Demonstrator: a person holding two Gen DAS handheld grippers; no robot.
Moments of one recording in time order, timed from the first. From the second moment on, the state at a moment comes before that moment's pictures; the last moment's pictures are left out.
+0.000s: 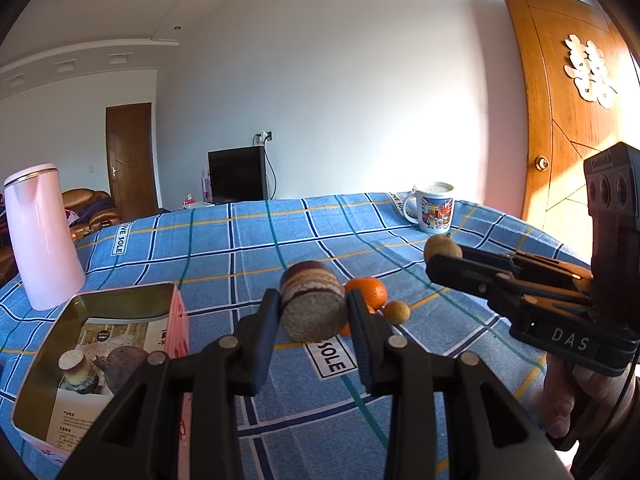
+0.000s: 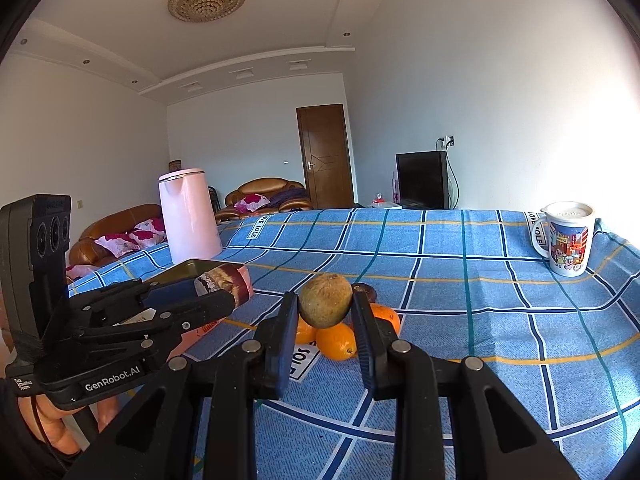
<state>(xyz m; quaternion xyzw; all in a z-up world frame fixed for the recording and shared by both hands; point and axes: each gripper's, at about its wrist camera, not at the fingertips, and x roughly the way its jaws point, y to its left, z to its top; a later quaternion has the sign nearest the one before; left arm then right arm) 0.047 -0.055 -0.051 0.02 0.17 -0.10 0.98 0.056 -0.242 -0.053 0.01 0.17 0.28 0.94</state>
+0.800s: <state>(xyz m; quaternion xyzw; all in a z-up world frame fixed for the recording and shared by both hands) 0.030 0.110 -0.063 -0.08 0.21 0.06 0.97 0.058 -0.071 -0.058 -0.07 0.25 0.43 0.87</state>
